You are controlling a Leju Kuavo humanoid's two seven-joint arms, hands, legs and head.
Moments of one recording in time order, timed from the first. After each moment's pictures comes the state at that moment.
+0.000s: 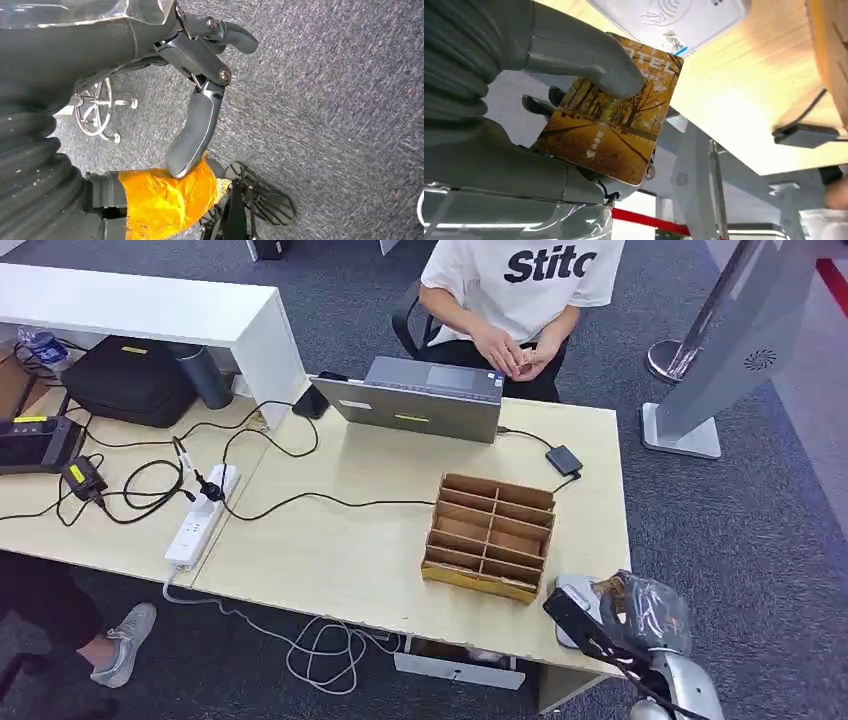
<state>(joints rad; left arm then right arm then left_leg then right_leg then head) -0.09 -0.03 1.35 -0.29 -0.87 0.06 -0.07 -0.03 0.12 -0.04 -1.49 1.30 0.10 -0.01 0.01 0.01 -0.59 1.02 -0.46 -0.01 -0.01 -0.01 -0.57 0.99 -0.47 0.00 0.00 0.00</state>
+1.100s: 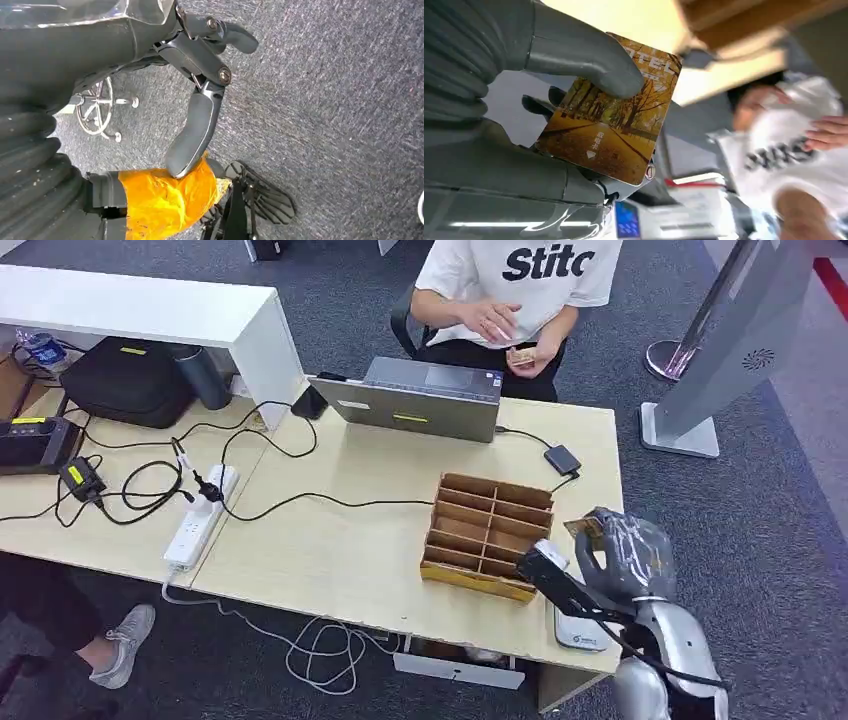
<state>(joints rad) -0.10 -0.02 1.35 -0.29 -0.87 0.05 -0.07 -0.19 0.14 0.13 -1.63 1.27 0.15 -0.03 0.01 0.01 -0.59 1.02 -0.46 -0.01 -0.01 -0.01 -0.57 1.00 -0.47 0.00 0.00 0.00</state>
